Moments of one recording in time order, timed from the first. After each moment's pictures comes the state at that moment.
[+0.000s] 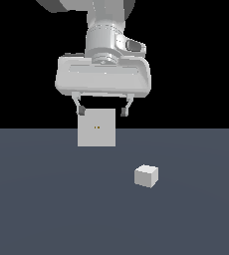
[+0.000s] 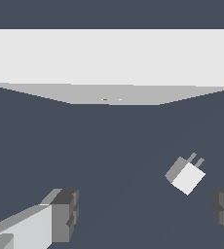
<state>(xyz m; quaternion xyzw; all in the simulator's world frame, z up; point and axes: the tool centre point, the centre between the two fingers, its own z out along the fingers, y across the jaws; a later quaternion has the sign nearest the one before) -0.025 0.026 0.135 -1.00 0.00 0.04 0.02</state>
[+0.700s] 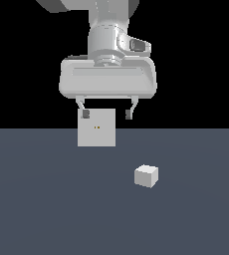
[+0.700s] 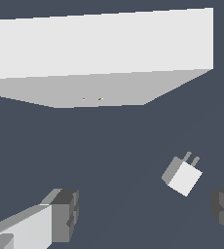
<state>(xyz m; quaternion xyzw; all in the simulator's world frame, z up) -0.028 0.016 0.128 -1.00 0.03 0.02 0.01</state>
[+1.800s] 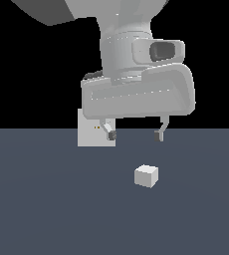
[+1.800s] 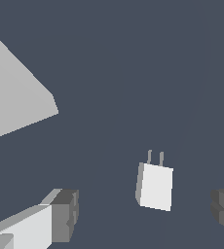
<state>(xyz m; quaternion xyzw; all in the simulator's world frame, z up) -0.052 -0.037 0.084 -0.97 0.21 -0.12 -0.03</state>
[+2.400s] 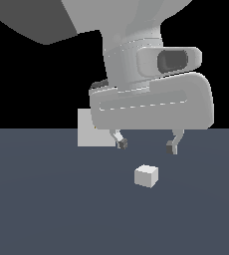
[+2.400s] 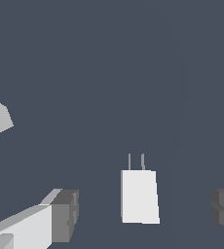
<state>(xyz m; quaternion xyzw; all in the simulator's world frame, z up) -0.063 -0.056 0.066 -0.94 0.28 -0.17 -0.05</state>
